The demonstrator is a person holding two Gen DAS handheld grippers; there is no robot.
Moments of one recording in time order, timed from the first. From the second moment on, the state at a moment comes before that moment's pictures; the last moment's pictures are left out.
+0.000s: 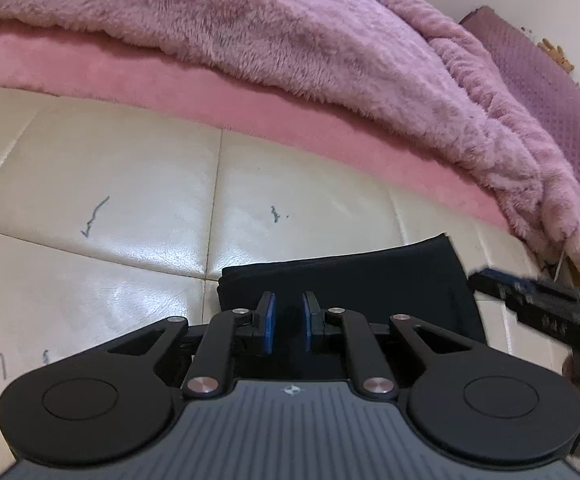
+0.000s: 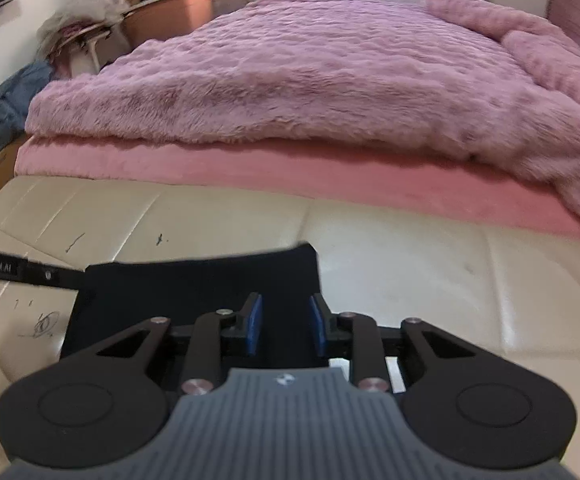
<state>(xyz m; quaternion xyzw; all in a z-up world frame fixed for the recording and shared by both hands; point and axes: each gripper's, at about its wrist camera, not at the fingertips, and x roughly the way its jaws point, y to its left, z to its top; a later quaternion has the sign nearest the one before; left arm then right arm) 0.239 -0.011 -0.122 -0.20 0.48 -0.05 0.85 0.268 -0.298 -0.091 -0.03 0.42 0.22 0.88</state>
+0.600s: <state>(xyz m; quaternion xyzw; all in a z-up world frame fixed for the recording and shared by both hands) 0.260 0.011 -0.133 -0.17 0.46 0.00 0.87 0.311 -0.301 -0.128 -0.02 0.45 0.17 0.88</state>
